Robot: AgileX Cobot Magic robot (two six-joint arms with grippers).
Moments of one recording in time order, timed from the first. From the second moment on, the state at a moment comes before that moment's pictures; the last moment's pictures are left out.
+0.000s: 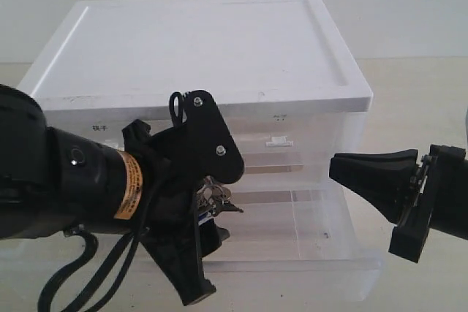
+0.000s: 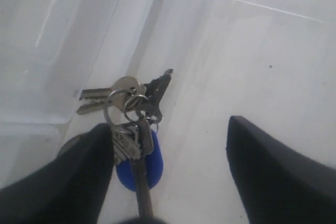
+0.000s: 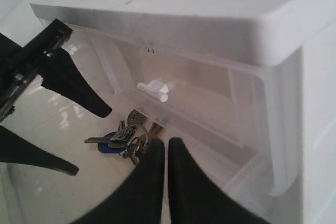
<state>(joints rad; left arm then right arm) -0.95 1.48 -0.79 0.42 0.38 -0.13 0.01 1.39 -0.22 -1.12 -1.19 0.68</state>
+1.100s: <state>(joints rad) -0.97 1.46 -0.80 0.42 0.39 -0.30 0.01 1.39 -0.22 -1.14 -1.19 0.68</state>
